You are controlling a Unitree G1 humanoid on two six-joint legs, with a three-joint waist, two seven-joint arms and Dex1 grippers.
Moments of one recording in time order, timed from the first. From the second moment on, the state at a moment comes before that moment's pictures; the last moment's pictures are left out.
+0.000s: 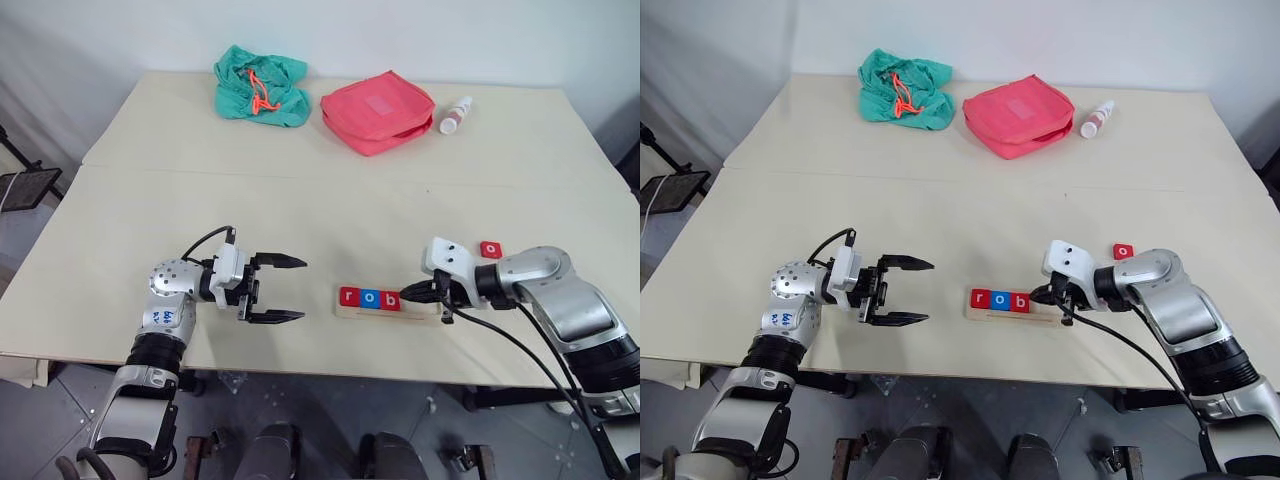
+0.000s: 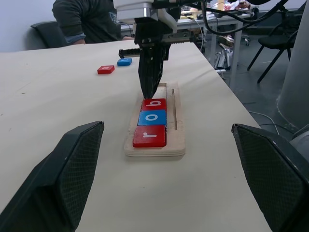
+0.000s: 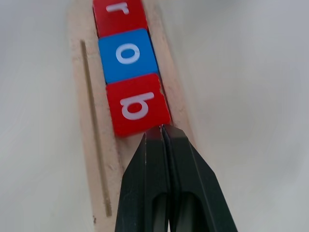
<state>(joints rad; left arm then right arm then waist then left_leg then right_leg) -0.60 0.43 -0.03 0.56 -0.41 -0.31 -1.50 -0.52 -0.83 0.22 -0.07 0.19 0.55 1.19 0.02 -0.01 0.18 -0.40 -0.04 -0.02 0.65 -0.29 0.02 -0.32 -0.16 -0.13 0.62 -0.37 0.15</state>
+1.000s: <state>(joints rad) -0.59 0.41 -0.03 0.56 -0.41 -0.30 -1.50 0.19 -0.58 -0.60 -0.44 0.40 0.63 0.65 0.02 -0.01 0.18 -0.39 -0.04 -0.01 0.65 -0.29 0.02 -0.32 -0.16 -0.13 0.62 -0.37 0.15</state>
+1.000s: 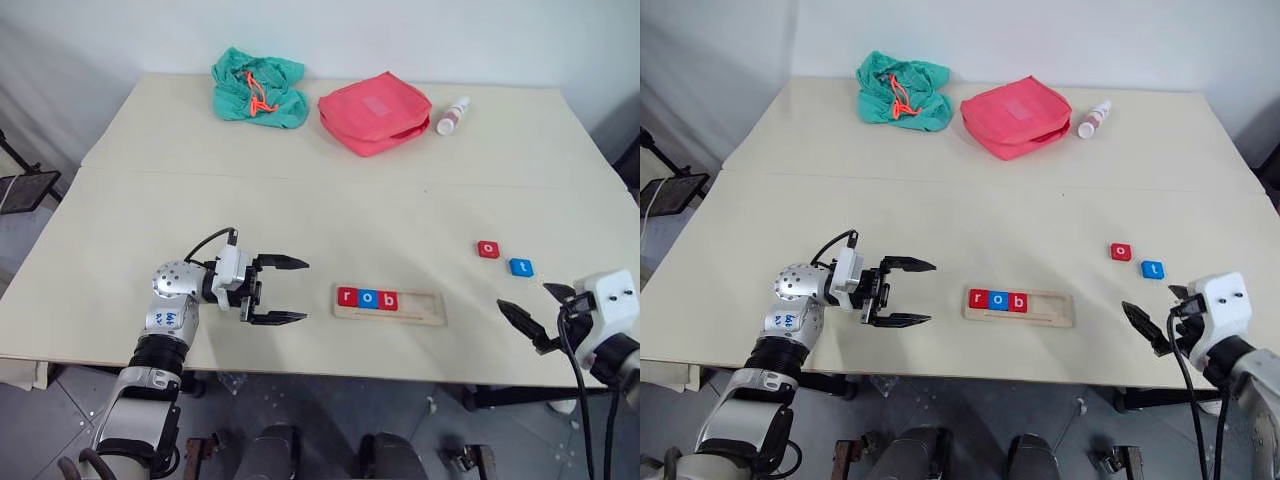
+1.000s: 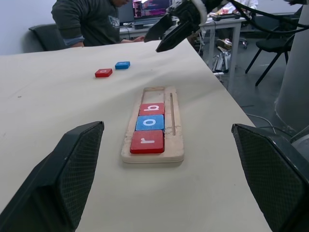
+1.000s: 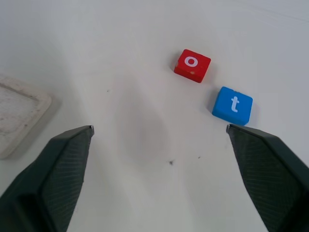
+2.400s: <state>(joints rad) -0.58 0.41 -0.03 0.51 -0.41 -0.27 -1.50 -0.31 -0.54 -0.32 0.02 0.32 0.57 0.42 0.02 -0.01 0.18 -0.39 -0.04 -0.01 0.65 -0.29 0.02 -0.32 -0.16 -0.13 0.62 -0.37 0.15</state>
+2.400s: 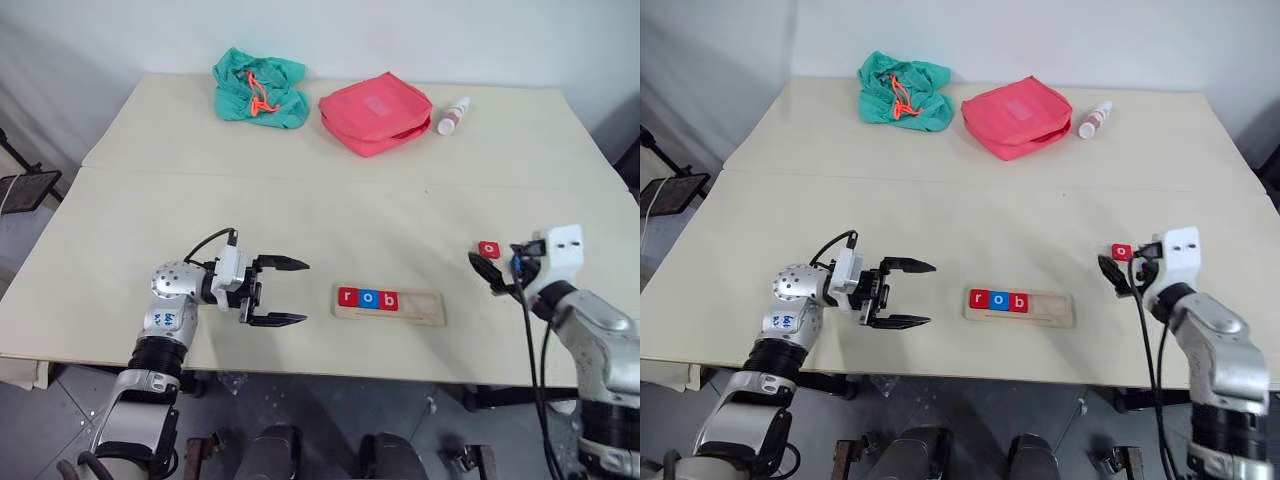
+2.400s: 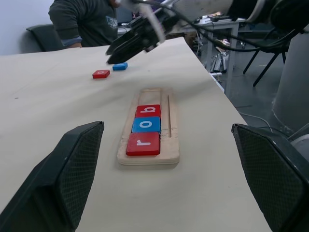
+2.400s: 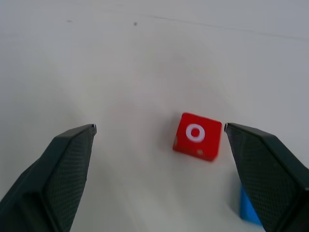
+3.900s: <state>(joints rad) -0.57 0.42 -0.02 0.49 -0.41 -0.27 -1.50 -0.26 -0.45 -0.30 -0.07 0.32 0.55 0.28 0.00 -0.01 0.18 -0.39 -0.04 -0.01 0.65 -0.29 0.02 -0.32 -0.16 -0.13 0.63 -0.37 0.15</state>
